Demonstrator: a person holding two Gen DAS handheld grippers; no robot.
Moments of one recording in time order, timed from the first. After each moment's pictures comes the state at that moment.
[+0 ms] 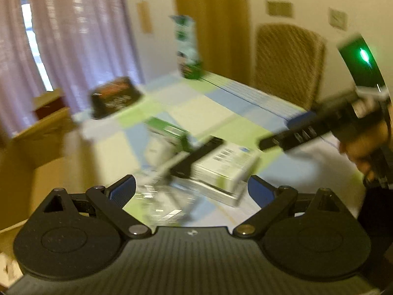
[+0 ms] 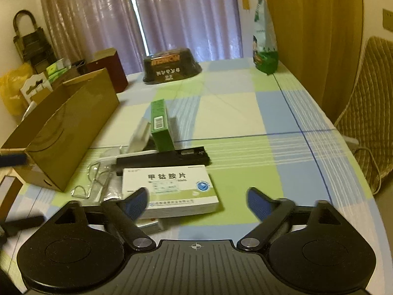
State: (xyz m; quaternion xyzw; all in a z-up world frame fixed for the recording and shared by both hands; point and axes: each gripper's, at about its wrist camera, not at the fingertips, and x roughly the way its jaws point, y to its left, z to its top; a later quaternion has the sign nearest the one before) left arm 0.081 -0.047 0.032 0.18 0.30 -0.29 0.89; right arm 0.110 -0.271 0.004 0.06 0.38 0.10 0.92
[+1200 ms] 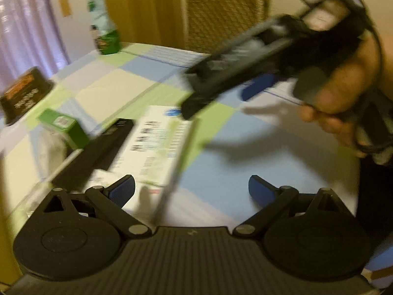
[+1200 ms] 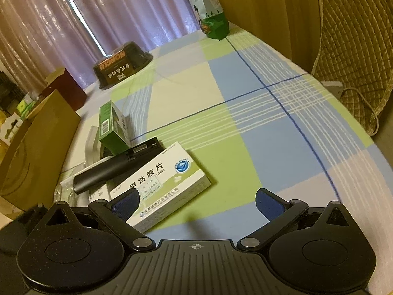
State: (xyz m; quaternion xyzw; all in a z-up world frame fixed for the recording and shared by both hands) left arm 0.113 -0.132 -0.056 0.22 0.34 -0.39 0.83; right arm 0.136 -0.326 -0.032 0.19 0.43 0.04 0.88
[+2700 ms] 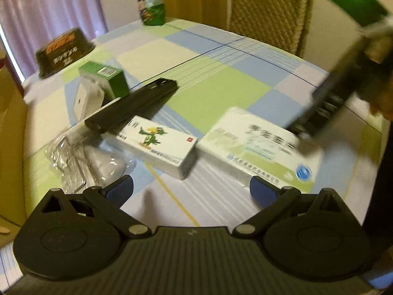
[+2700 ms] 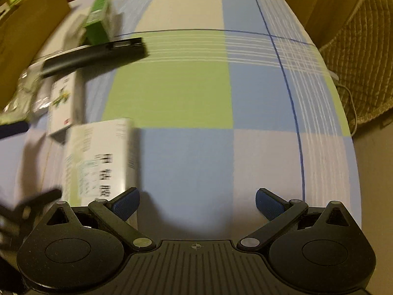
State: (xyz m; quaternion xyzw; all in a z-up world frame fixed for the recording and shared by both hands) left arm 0.098 -0.101 -0.067 0.18 0.39 -0.30 0.85; right arm 0.123 -0.313 -0.059 -0.03 0.58 0.05 0.82
